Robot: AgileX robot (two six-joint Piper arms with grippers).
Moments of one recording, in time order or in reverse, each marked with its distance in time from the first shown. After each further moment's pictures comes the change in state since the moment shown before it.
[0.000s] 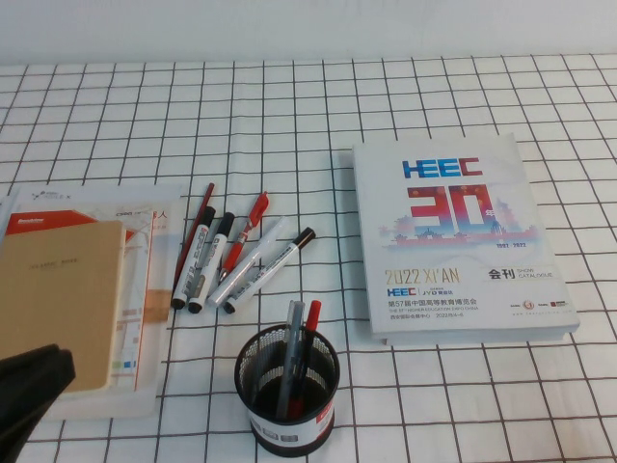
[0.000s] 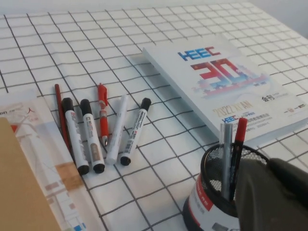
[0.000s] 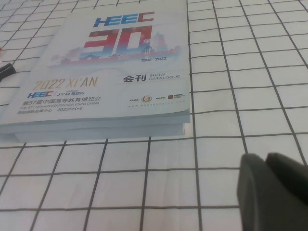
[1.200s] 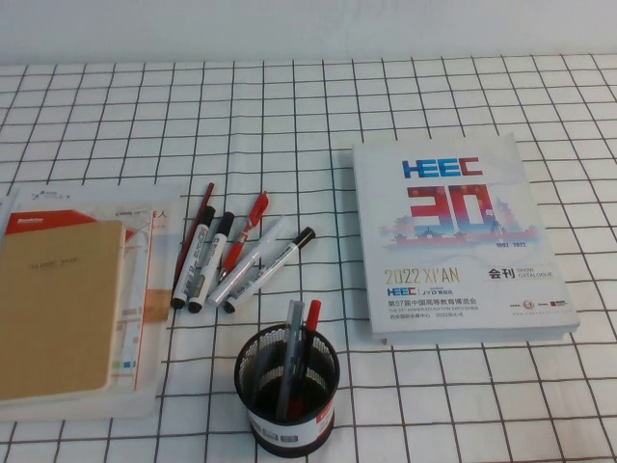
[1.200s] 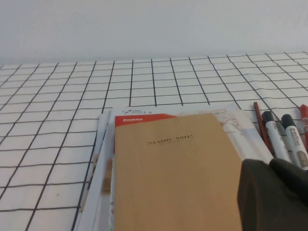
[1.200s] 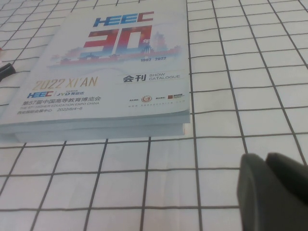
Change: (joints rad) right arm 0.000 0.000 0.000 0.000 0.000 0.000; left arm 0.475 -0.380 0.523 0.165 -0.387 0.042
